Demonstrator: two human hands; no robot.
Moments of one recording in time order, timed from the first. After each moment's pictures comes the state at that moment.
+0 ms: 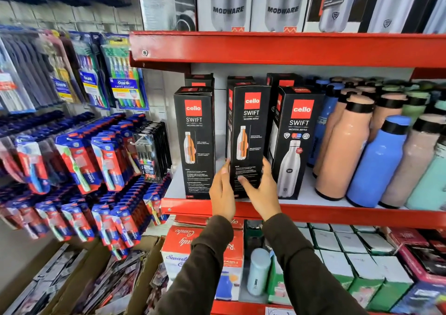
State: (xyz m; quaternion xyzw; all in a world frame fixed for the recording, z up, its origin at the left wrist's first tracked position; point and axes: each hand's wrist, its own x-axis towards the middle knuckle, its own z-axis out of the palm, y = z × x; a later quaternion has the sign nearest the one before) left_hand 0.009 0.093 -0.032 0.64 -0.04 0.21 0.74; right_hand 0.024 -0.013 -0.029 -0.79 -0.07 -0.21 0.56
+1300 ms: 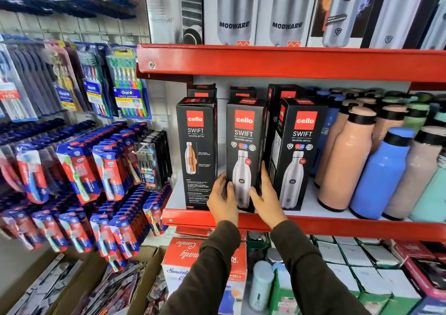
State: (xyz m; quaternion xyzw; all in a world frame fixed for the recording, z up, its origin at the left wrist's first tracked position) left_hand 0.031 0.091 -0.042 0.63 0.07 0.28 0.72; right_hand 0.035 -0.022 -0.028 -0.84 -0.13 -0.16 0.51
